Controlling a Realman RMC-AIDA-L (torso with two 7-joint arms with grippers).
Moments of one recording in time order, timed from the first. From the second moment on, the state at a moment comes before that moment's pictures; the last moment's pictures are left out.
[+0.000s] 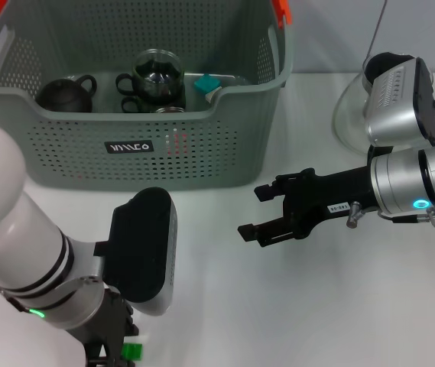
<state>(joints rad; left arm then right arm) -0.32 -2.18 1.72 1.51 2.74 1.62 -1.97 0.71 2.07 -1.24 -0.65 -1.94 -1.25 1.66</state>
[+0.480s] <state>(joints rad) -0.31 -2.18 1.71 1.53 2.73 1.62 -1.99 0.71 2.07 -1.24 -0.65 -1.94 -1.25 1.66</state>
